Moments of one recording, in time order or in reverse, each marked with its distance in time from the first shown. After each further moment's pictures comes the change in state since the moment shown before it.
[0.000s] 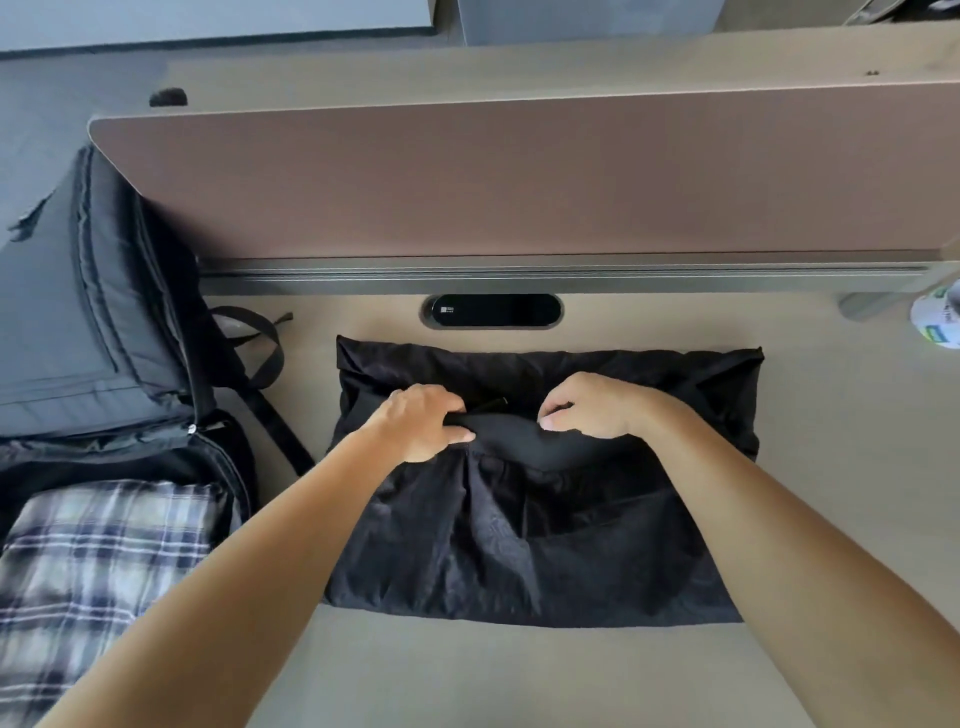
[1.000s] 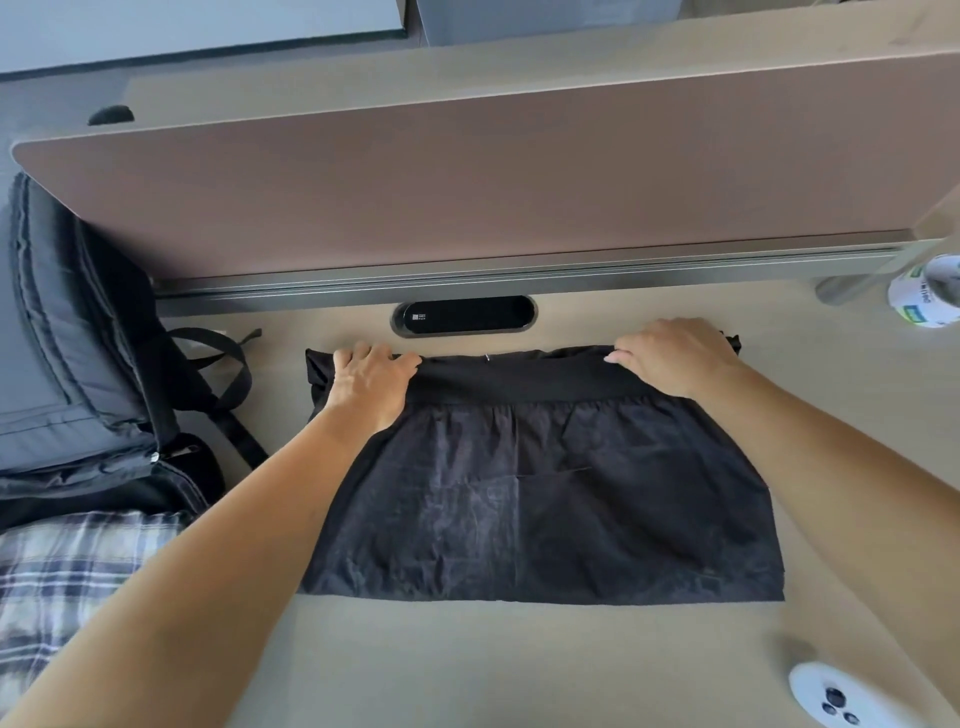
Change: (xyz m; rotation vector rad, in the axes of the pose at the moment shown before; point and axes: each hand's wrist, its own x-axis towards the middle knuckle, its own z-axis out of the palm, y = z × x) left_hand 0.040 -0.018 -0.015 0.358 0.214 -0.146; right_hand -0.016 0.093 -0.058 -0.813 0.492 0.084
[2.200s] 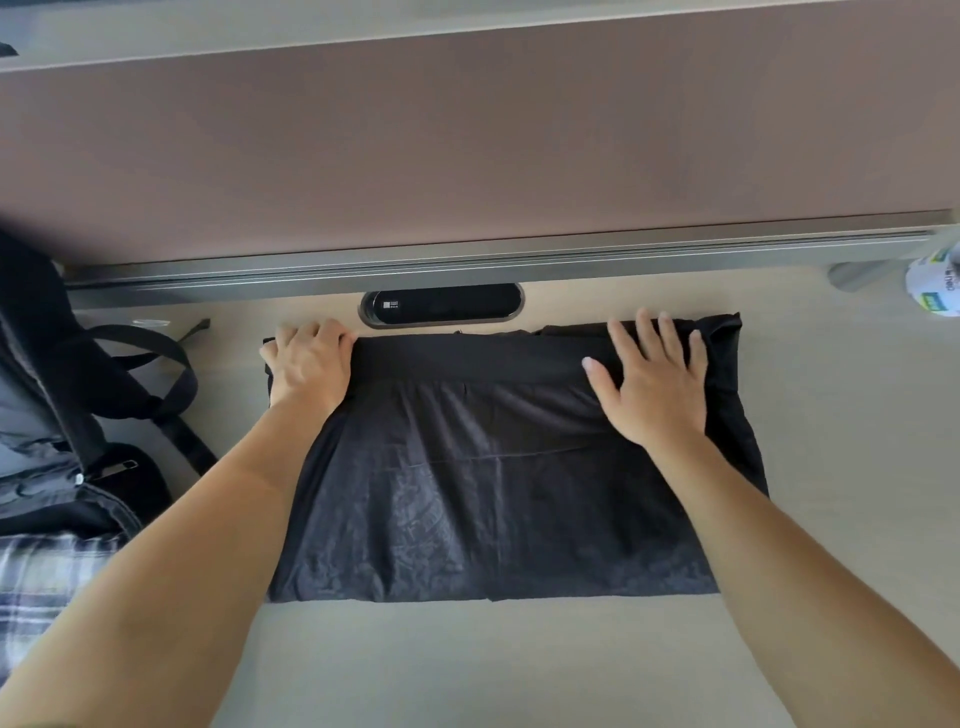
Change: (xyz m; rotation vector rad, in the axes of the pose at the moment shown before) left_hand 0.039 -0.029 0.034 -0.254 0.165 -0.317; right_hand -0.011 -0.041 0.061 0.290 0.074 0.415
